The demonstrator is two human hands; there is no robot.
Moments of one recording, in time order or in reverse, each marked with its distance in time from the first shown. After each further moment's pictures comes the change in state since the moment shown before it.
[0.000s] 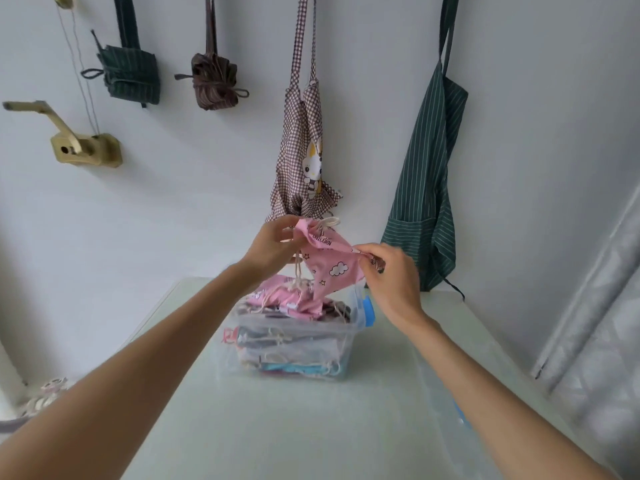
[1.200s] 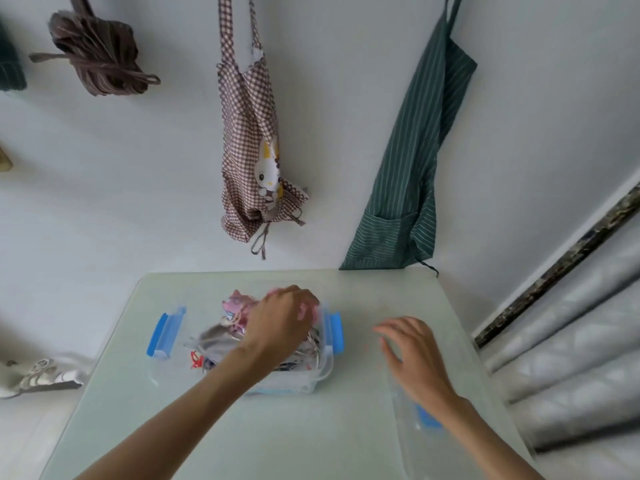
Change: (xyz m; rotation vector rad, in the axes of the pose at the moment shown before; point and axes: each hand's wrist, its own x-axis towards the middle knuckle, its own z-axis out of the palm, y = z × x) left_hand 0.053 -0.012 0.061 0.731 -0.219 -0.015; right_hand -0.001 0.096 -0.048 -0.350 -0.408 0.002
